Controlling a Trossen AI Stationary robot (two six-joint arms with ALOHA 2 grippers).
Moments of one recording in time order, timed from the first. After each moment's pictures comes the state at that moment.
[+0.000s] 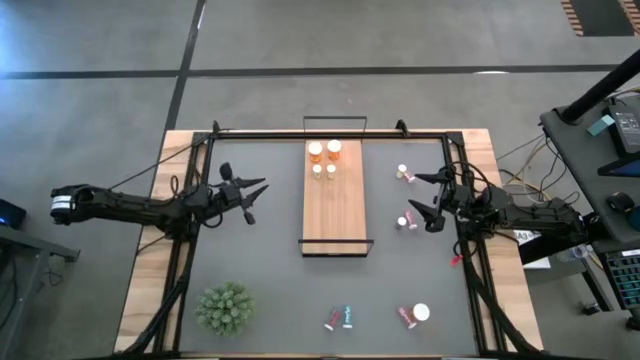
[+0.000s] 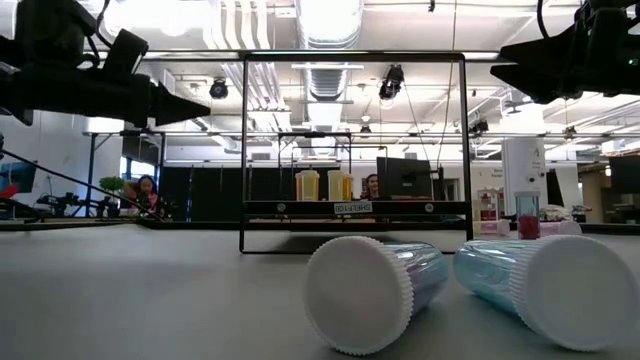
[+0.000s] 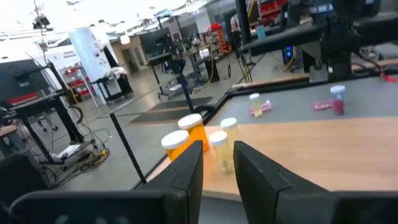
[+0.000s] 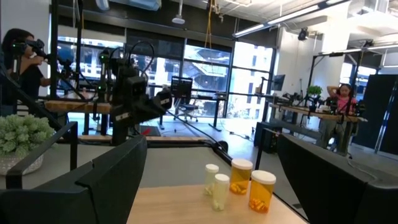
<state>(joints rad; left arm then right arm) 0.12 0.74 0.04 0.76 -0.37 0.30 -0.07 0.05 0.01 0.26 0.19 -0.18</state>
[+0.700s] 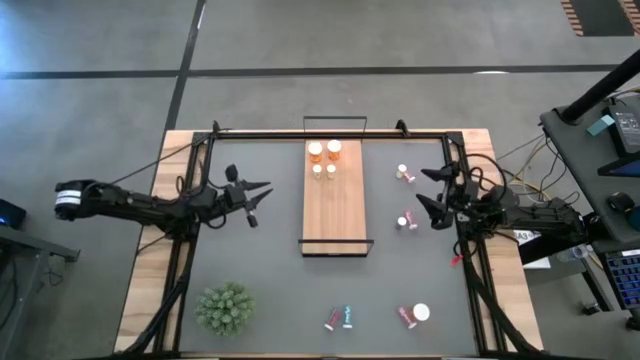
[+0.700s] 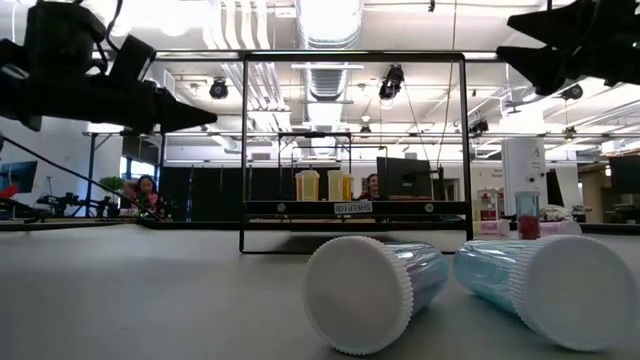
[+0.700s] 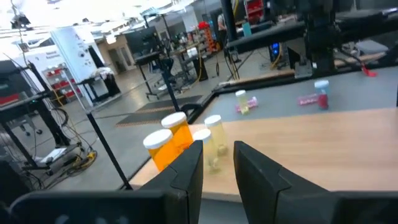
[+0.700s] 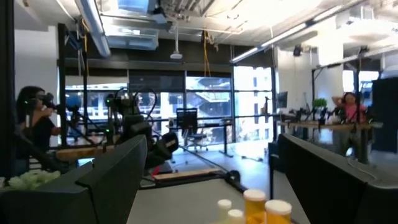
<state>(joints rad) 0.12 0.88 0.04 0.88 -0.32 0.29 -0.07 0.05 0.01 0.40 0.19 -0.07</state>
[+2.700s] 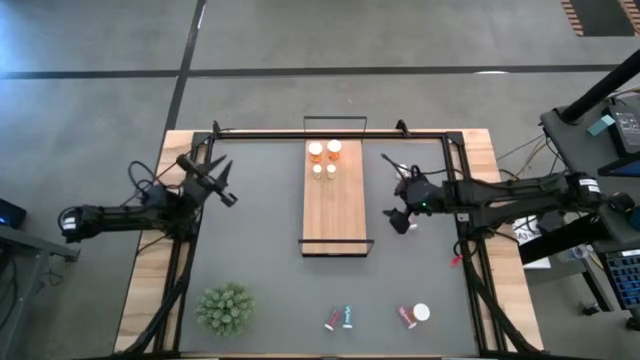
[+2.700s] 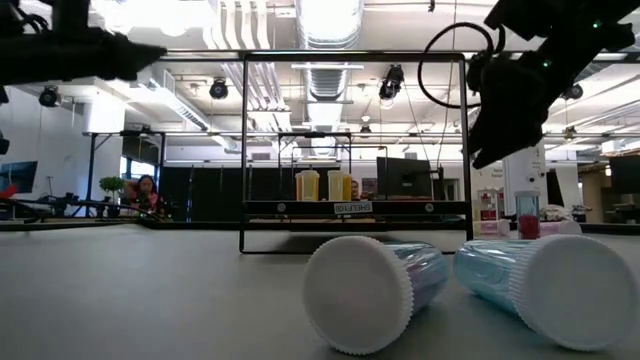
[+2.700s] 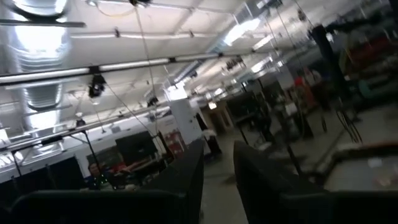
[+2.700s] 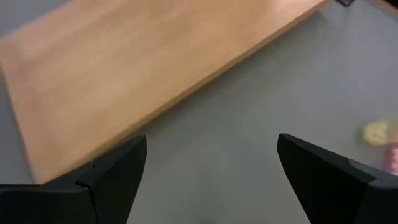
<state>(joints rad) 0.11 0.24 0.01 0.68 -0.56 0.71 -0.06 1.01 0.57 -0.42 0.22 0.47</state>
